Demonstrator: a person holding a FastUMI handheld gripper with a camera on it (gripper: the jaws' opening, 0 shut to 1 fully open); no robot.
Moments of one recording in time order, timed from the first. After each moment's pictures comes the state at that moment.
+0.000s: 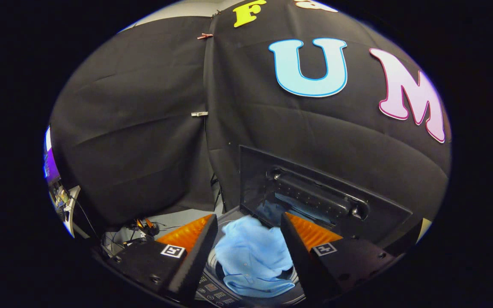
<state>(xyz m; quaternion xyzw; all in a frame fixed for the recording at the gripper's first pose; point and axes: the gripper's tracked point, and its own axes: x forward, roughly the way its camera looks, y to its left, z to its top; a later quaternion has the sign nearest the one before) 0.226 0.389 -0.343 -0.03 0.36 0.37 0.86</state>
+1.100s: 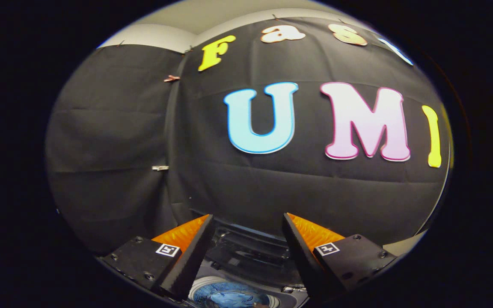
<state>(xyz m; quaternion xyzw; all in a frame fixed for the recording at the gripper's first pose) 0.340 0.333 -0.267 0.04 0.19 0.22 0.96</state>
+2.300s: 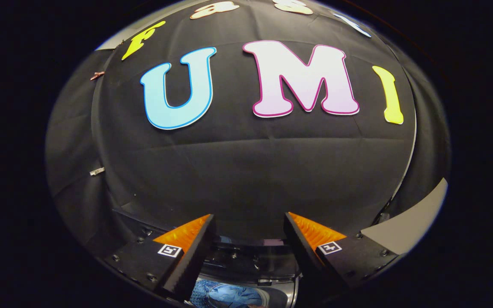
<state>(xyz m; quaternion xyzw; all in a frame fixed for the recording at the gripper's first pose) 0.387 0.255 -0.345 0.05 0.30 0.04 0.95</state>
